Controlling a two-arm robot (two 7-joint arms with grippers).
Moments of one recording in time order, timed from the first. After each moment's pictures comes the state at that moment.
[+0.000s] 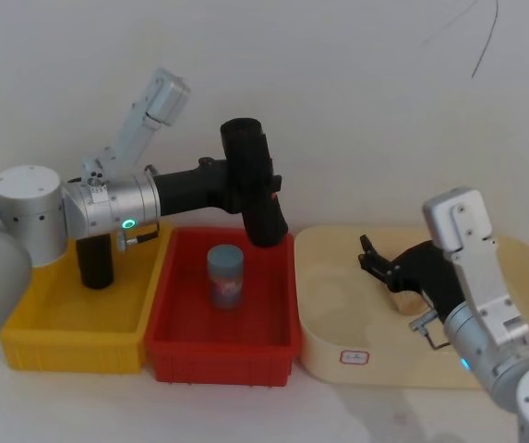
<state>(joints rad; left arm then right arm) -1.08 0.14 0.54 -0.61 -0.46 -0.01 -0.95 0.29 0.25 -0.29 -1.67 -0.09 0.25 0.08</state>
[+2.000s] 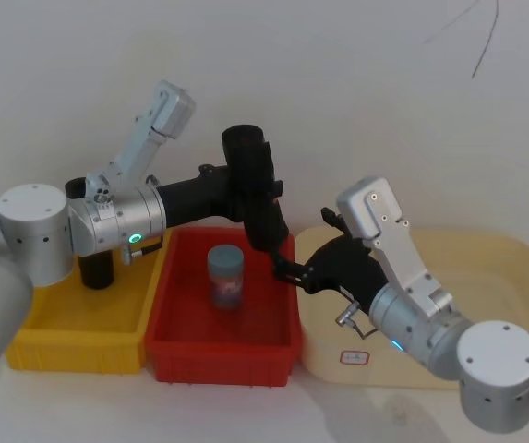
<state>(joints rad) -0.99 0.17 0.54 -0.78 -0.45 0.01 -0.83 0.45 0.18 -0.38 -1.49 -0.04 0.20 0.32</state>
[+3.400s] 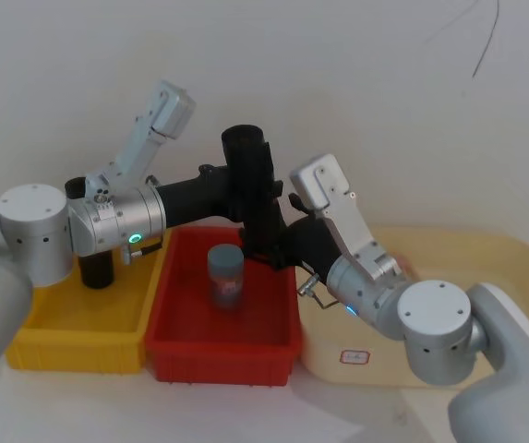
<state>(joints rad) -0.98 0.18 0.54 -0.79 -0.45 0.01 -0.83 0.62 0.08 -0.43 -1.21 -0.06 0.16 0.30</state>
